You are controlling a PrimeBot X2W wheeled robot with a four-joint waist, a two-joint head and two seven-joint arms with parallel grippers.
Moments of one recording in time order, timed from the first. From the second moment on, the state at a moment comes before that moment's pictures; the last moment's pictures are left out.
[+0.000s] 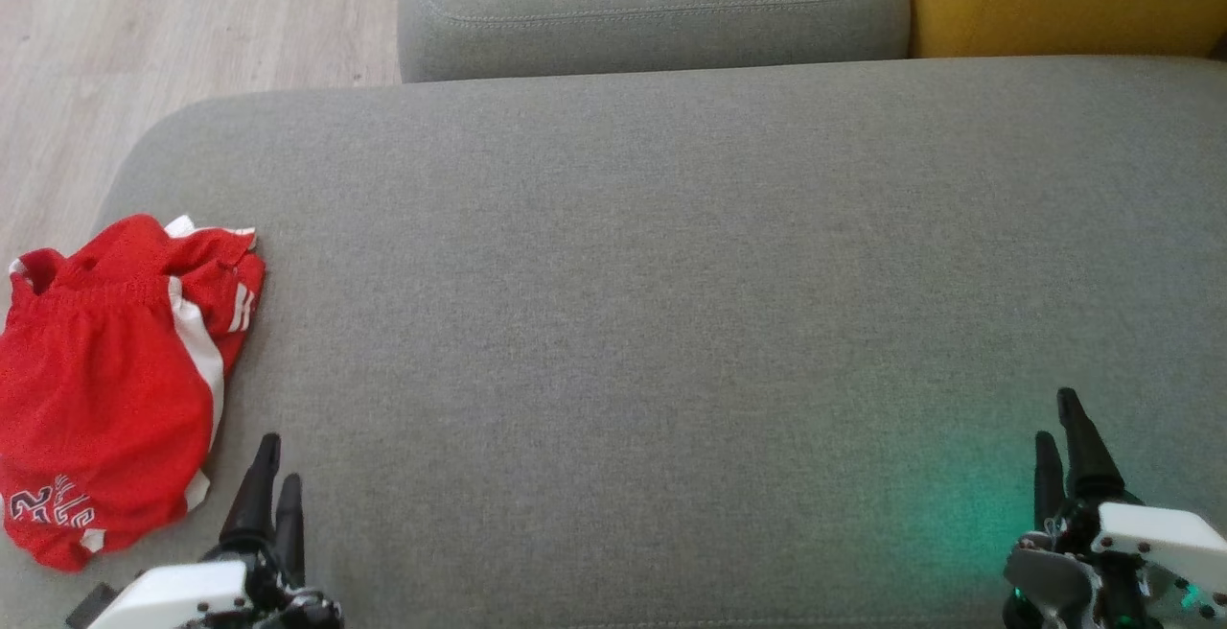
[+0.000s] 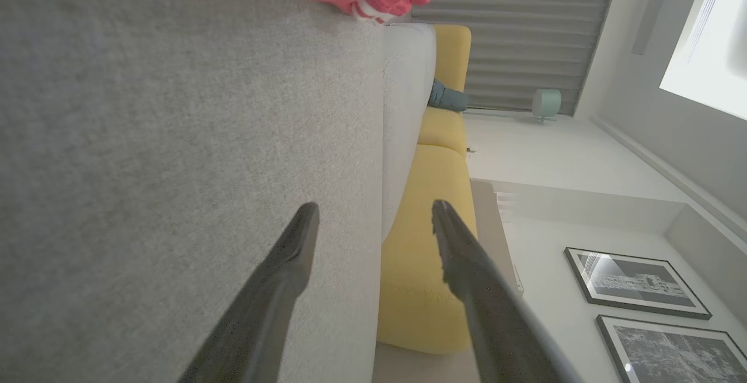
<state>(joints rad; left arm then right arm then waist) 0.03 0.02 0.08 0.38 -1.60 -0.12 0.09 -0.02 -0.04 -0.12 0.38 1.60 0.12 0.10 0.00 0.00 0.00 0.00</state>
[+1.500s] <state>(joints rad) -0.03 0.02 0.04 0.37 -0.98 -0.05 -0.03 -0.10 -0.04 -0.07 0.41 1.00 0.12 -0.03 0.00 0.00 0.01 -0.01</state>
